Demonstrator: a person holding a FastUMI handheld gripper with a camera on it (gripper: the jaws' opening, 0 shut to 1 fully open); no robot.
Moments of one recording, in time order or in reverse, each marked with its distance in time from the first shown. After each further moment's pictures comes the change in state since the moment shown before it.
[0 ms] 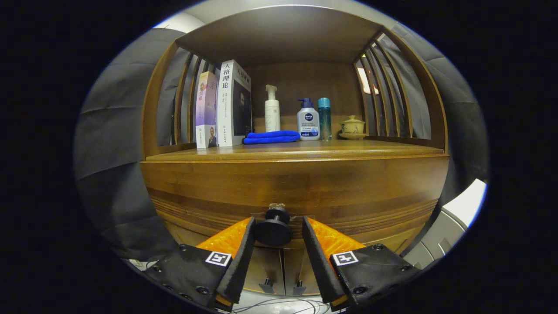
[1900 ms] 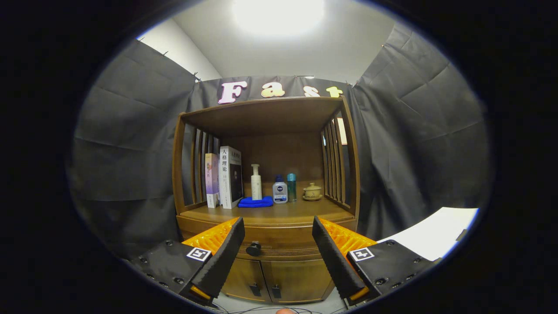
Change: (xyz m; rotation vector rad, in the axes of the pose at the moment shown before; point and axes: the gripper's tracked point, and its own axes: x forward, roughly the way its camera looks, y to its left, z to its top) arm -0.213 -0.050 0.133 -0.005 -0.272 -0.095
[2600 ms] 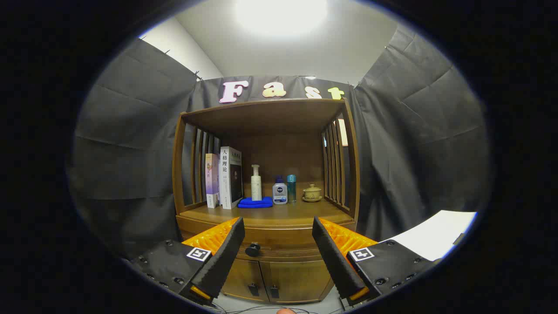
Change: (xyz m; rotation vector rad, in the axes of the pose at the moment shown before) arm -0.001 -0.002 0.009 -0.014 -0.007 -0.003
